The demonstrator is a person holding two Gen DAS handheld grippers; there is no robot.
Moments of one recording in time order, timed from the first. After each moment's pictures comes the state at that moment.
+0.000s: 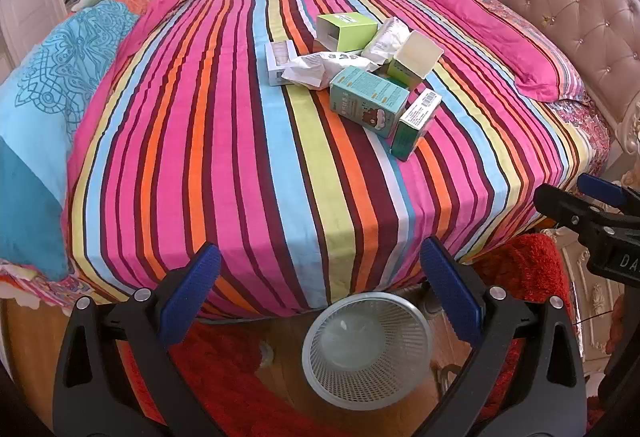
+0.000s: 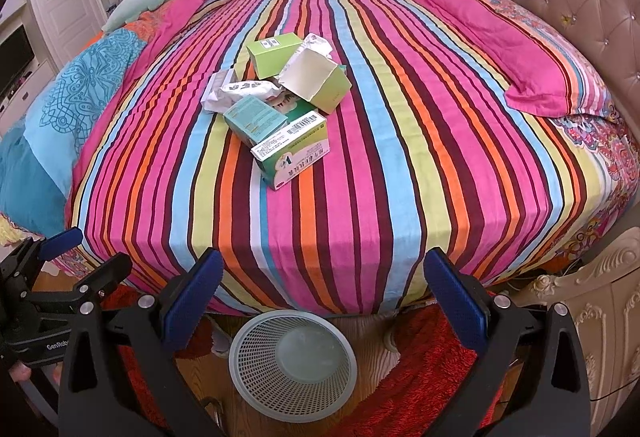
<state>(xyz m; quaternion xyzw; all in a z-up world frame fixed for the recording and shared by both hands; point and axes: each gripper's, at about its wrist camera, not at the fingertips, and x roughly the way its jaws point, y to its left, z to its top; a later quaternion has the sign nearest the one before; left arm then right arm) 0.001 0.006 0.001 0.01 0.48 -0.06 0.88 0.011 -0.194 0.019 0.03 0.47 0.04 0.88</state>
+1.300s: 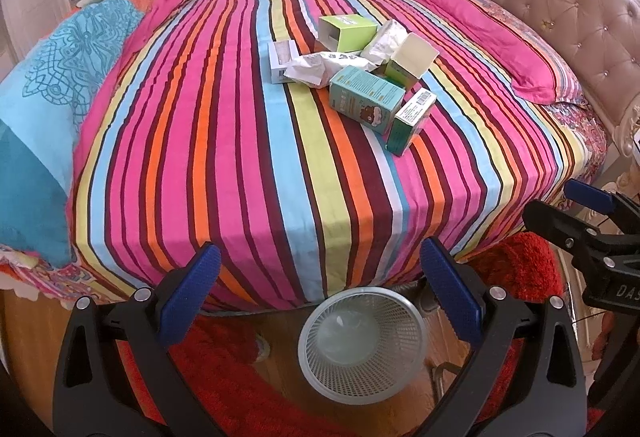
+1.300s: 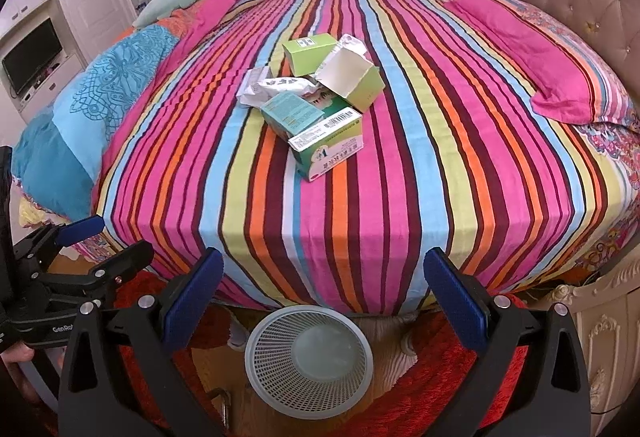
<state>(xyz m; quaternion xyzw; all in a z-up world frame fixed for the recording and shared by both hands) -0.017 0.007 0.008 0.01 0.47 -0.05 0.88 -0.007 -0.187 0.021 0.03 0.45 0.11 0.89</state>
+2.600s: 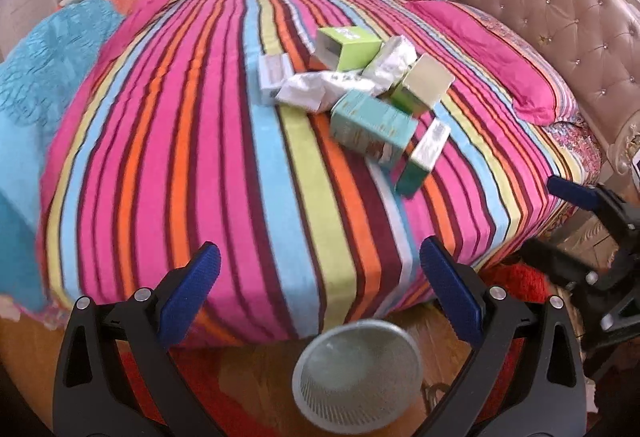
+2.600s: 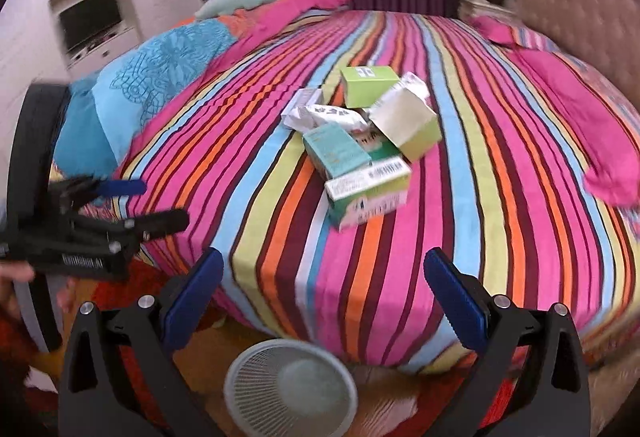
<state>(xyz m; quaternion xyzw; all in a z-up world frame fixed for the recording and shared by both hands) 0.056 0.018 -0.007 -0.02 0.46 -0.09 0.88 0.042 -0.178 0.004 -0.03 0.39 0.23 0.89</state>
